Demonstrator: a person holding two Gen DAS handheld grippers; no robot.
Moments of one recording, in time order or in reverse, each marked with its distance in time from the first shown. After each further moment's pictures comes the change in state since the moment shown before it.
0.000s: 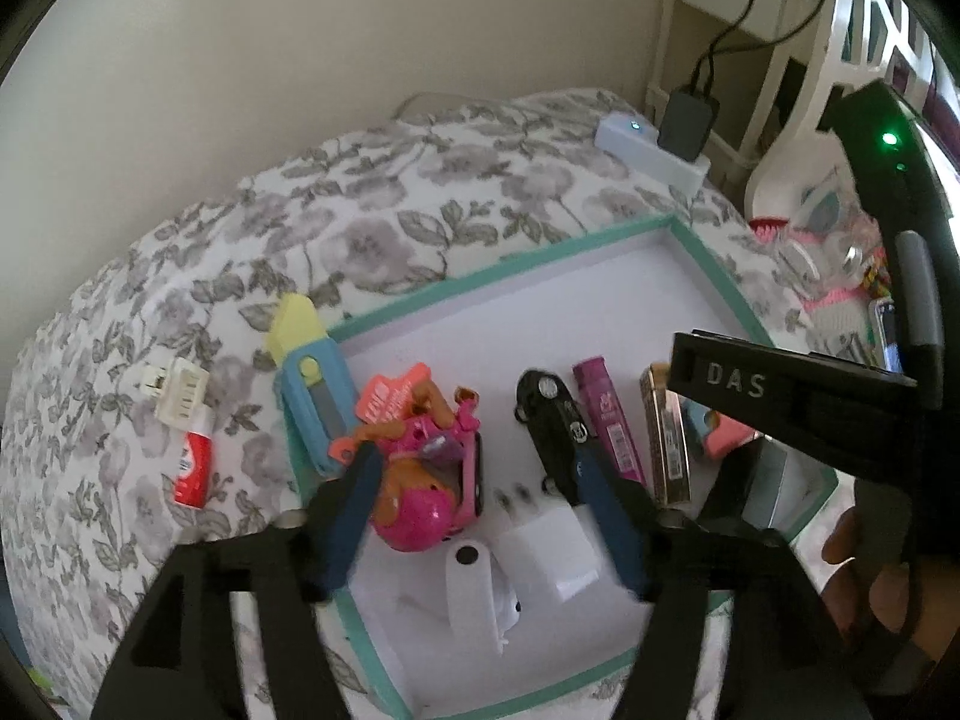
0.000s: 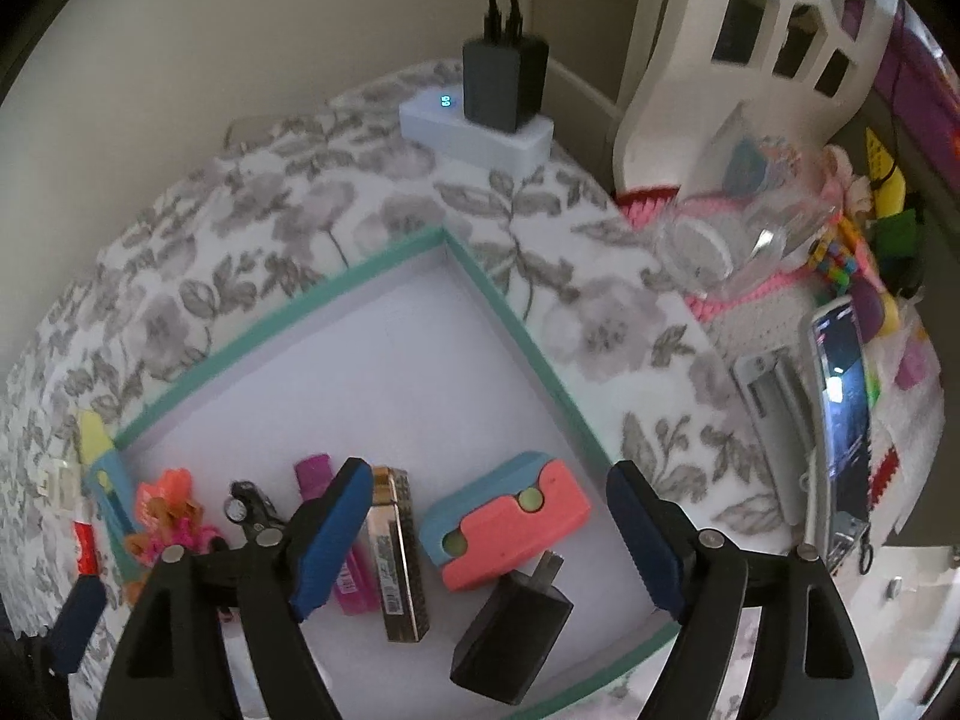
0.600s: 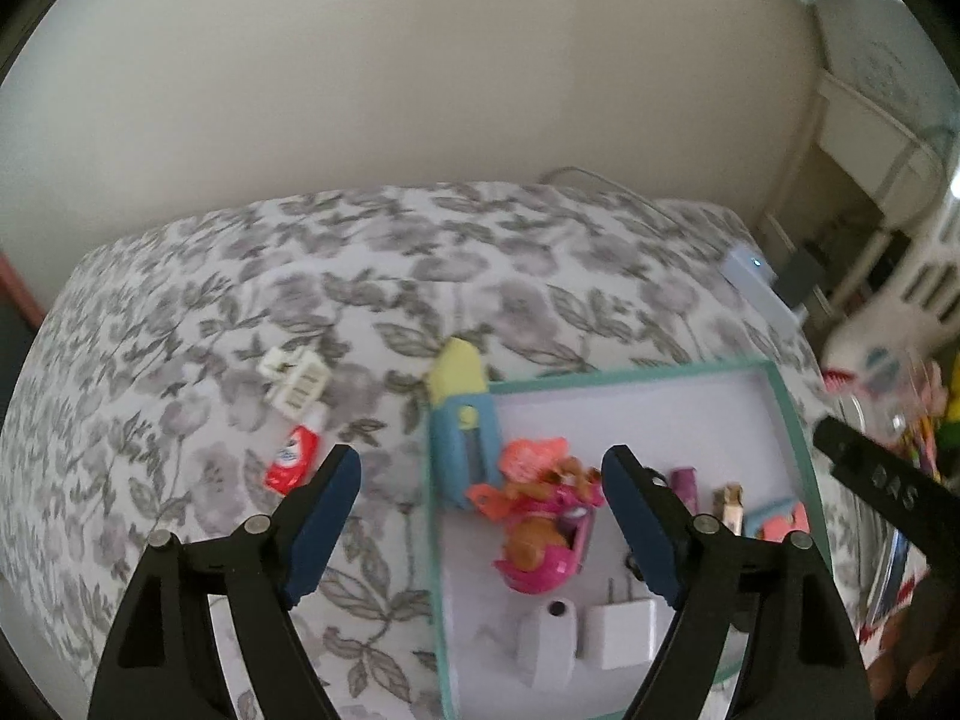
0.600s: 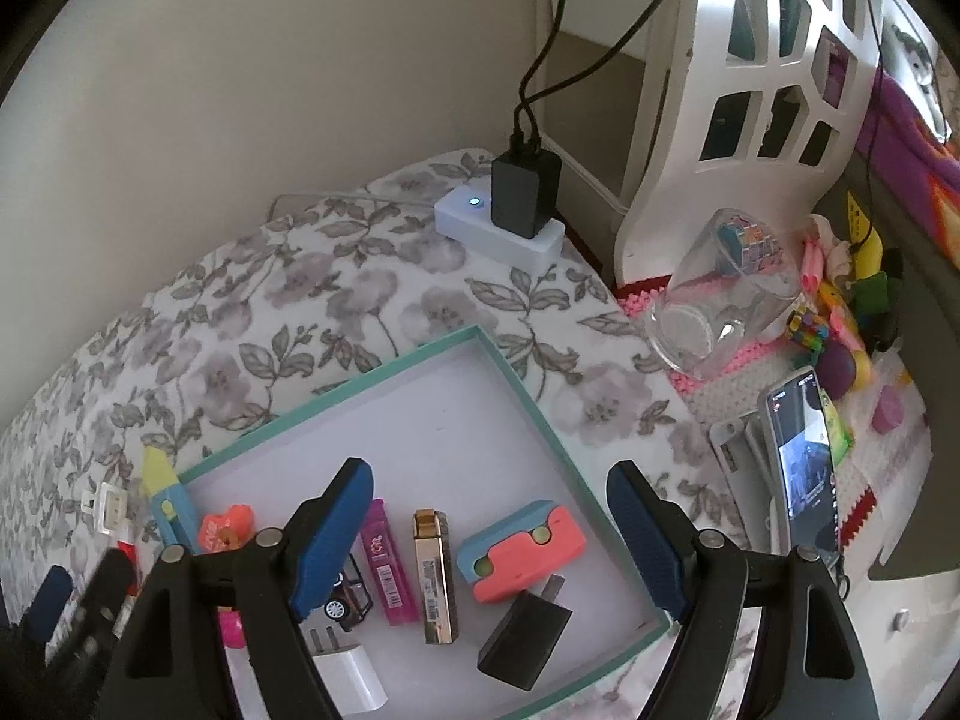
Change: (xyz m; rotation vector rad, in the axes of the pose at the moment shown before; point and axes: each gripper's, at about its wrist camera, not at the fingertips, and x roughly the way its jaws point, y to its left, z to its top) left arm -0.032 0.073 0.011 -0.310 -0.111 0.116; right arm -0.051 0.009 0.008 -0.020 -0.142 0.031
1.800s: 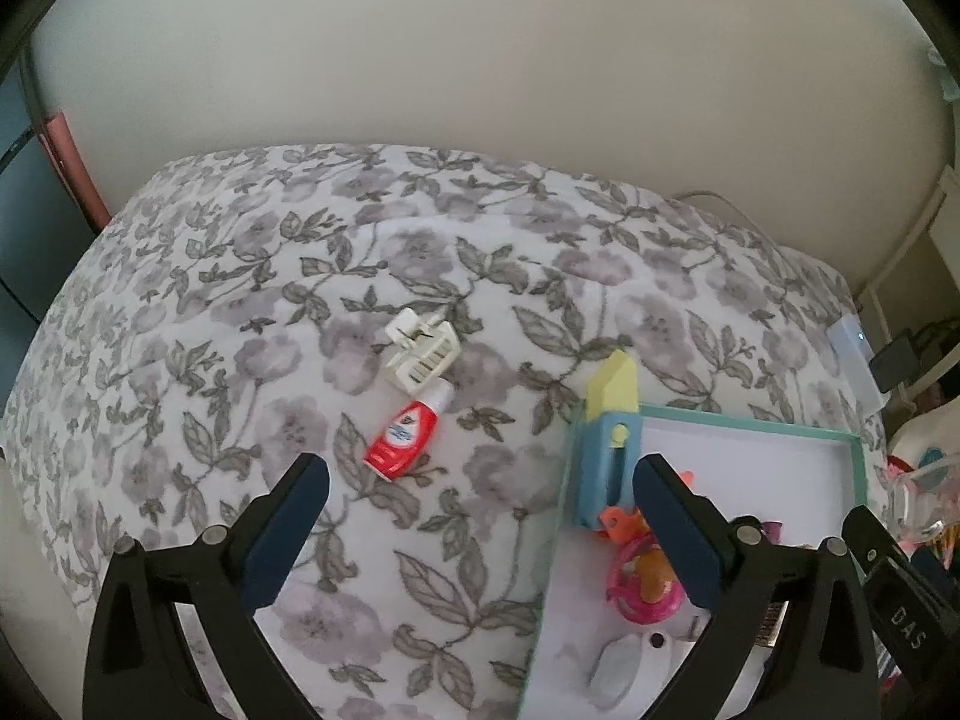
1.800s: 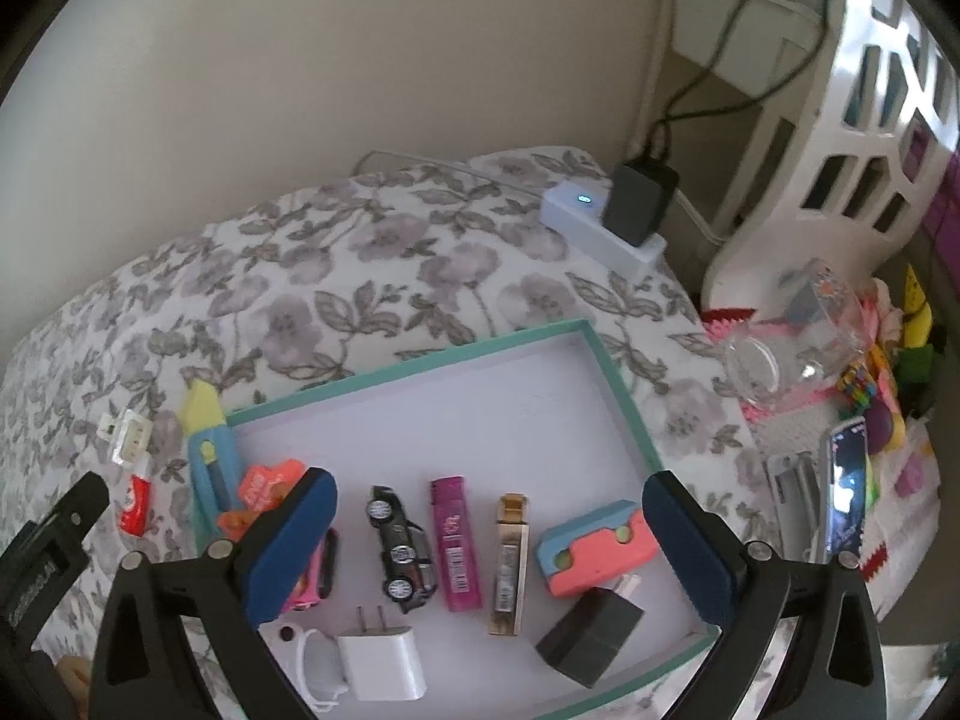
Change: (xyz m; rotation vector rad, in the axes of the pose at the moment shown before) left arm 0.011 0.067 0.006 -0.215 0.056 0.142; right arm 0.001 0.053 -0.012 -0.191 0.003 0.070
